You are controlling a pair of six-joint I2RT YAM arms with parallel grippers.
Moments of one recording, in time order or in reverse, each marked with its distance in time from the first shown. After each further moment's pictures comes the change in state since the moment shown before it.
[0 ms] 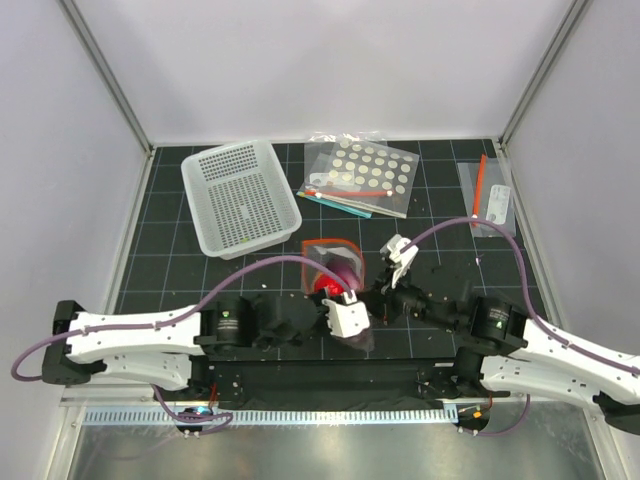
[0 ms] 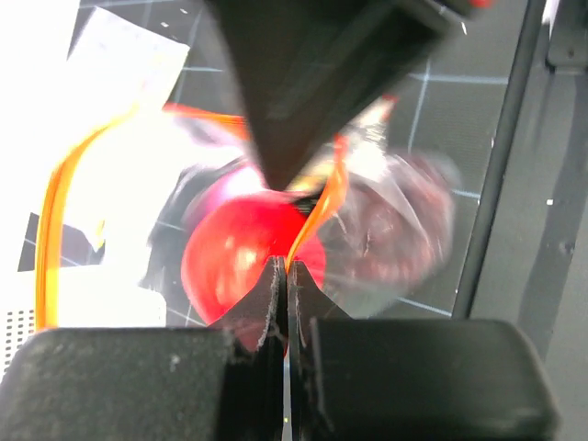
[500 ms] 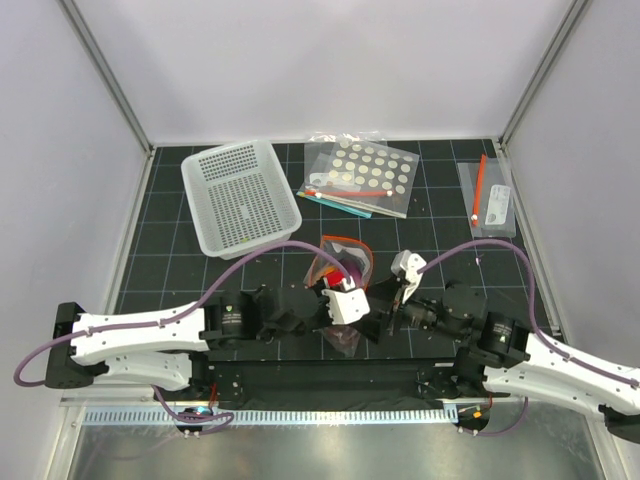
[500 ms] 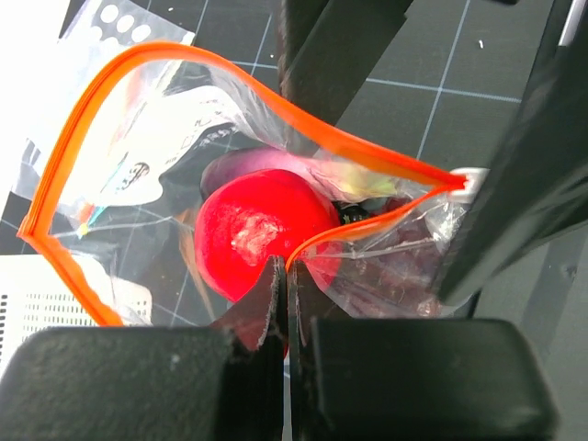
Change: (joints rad) left arm 0.070 -0.008 -0.017 0.035 0.037 -0.048; right arm 0.000 -0.150 -0.196 0.245 -0.152 -0.089
